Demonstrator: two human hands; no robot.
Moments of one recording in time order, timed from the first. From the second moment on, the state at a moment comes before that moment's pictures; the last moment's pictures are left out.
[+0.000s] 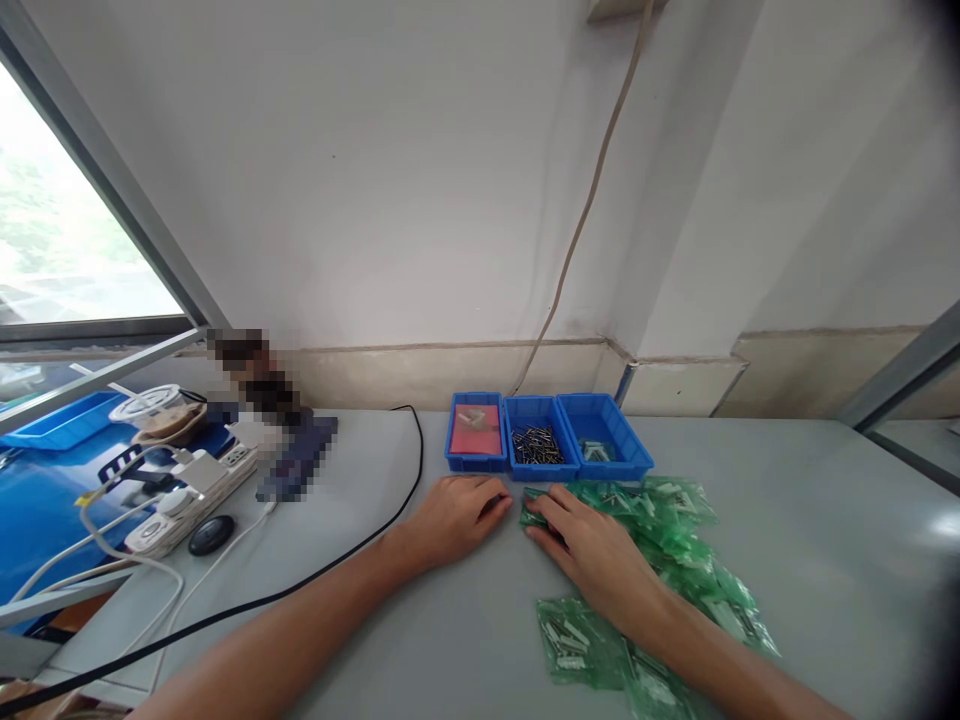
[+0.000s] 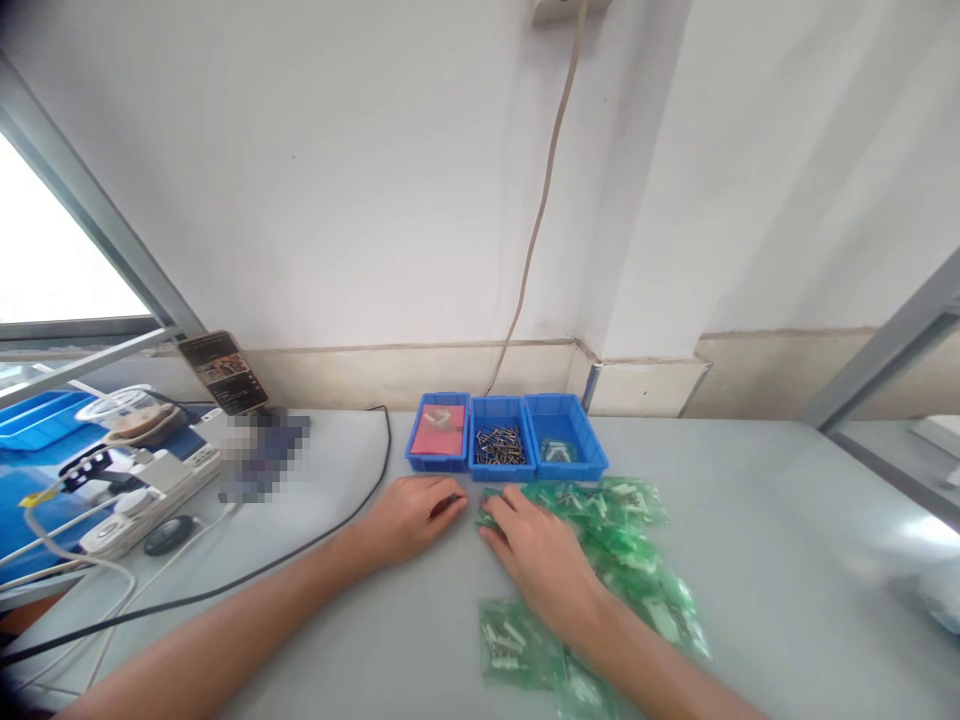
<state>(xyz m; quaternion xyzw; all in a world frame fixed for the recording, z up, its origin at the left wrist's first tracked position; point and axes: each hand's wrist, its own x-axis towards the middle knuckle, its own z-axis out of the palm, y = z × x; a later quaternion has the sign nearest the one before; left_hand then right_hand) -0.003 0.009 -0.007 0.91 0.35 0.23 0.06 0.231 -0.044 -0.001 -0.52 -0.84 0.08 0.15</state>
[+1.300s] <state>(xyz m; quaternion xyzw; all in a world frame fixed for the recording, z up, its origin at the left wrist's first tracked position) -0.006 0.007 -0.009 0.90 0.27 0.34 0.06 0.228 -0.054 0.009 -0.46 -0.78 0.23 0.36</state>
